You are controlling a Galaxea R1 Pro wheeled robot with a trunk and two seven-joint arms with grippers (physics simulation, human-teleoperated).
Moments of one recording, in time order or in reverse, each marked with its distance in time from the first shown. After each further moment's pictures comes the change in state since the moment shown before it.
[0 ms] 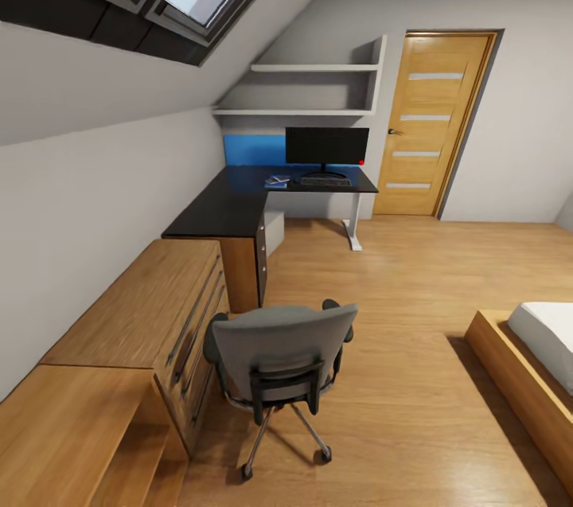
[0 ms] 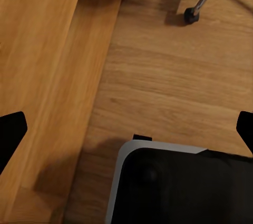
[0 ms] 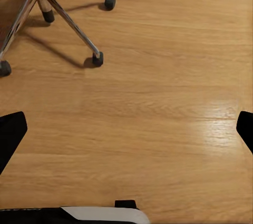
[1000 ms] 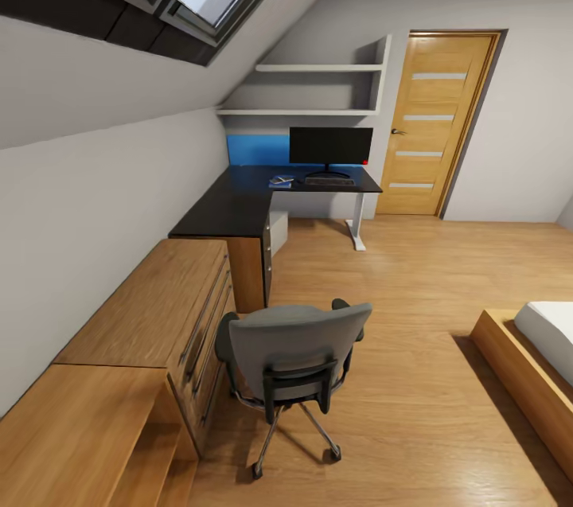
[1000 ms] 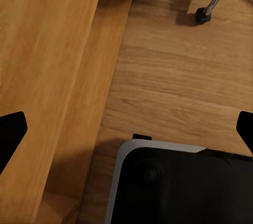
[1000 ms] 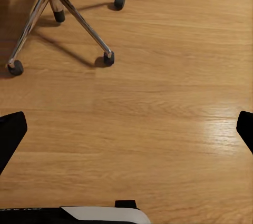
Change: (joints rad) left arm 0.000 0.000 -0.001 0.000 0.000 0.003 -0.001; right arm 0.000 -0.001 0.001 0.000 0.000 0.000 0.002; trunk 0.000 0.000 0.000
